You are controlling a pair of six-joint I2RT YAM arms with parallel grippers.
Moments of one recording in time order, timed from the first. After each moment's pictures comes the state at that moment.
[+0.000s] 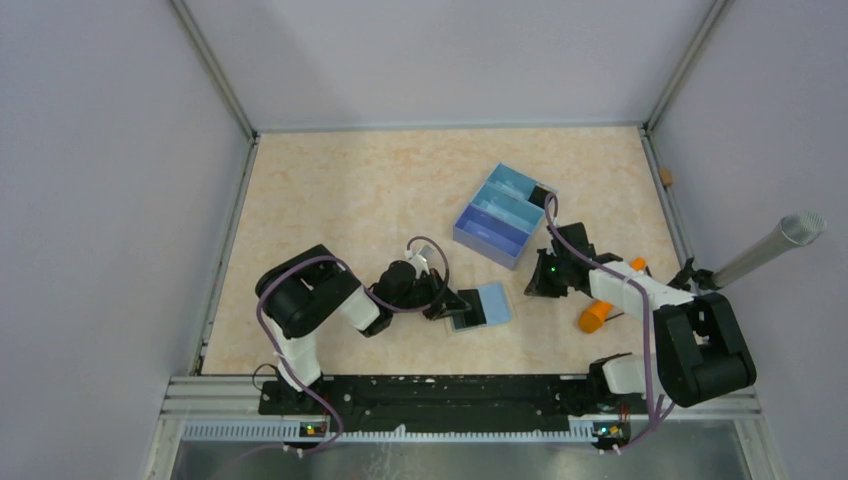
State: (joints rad) left arm -0.79 1.85 0.44 0.98 0.40 -1.23; right arm 0.29 1.32 0.57 -0.31 -0.17 0.49
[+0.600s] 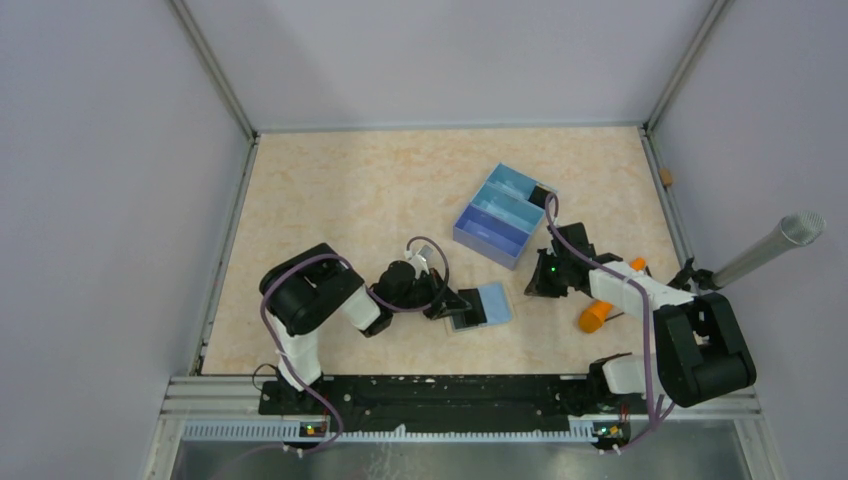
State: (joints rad) left arm -0.78 1.88 0.44 1.02 0.41 -1.25; right arm 0.29 1.32 0.57 -0.31 -0.17 0.50
